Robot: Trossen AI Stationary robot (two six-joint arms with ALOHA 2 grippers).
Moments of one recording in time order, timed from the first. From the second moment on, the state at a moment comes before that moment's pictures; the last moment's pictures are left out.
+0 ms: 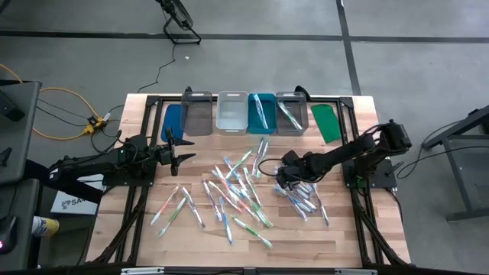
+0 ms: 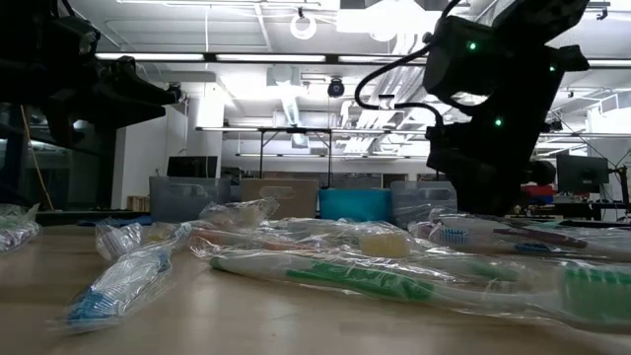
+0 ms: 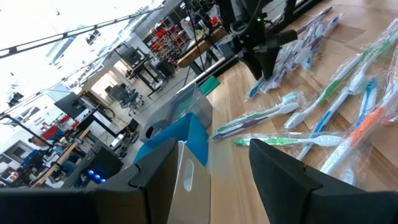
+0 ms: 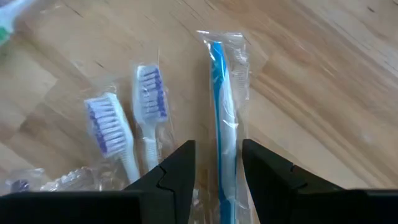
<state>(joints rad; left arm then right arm) 0.22 0.06 0.01 0.01 0.04 0.70 0.16 1.64 0.77 -0.49 0.37 1.08</state>
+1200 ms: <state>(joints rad) 0.22 0.06 0.01 0.01 0.04 0.70 0.11 1.37 0.77 -0.33 0.64 0.82</state>
